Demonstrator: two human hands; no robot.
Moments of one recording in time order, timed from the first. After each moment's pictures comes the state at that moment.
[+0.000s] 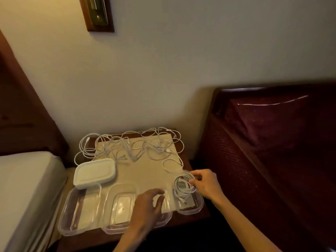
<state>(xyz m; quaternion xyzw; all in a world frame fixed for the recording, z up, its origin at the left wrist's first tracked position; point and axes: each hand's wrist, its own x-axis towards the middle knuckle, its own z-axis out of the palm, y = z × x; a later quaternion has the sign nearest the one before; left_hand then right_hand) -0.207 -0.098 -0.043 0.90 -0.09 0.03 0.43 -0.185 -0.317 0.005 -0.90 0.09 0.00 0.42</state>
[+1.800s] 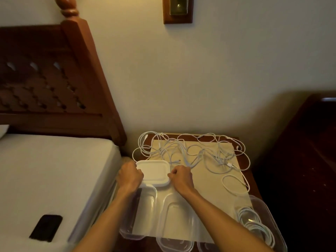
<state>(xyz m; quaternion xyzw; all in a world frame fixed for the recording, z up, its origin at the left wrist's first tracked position) -0.063 0.113 -0.026 0.93 0.27 0.04 0.23 -0.035 -0.062 -0.065 -0.91 0.03 0.08 0.41</state>
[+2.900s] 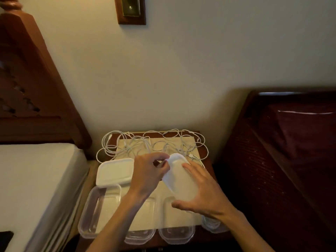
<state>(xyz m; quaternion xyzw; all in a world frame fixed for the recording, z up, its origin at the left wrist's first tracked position) -0.125 -0.057 0.063 0.87 -0.08 0.15 0.46 -0.160 -0.245 0.038 -0.95 -0.11 0.06 0.27</state>
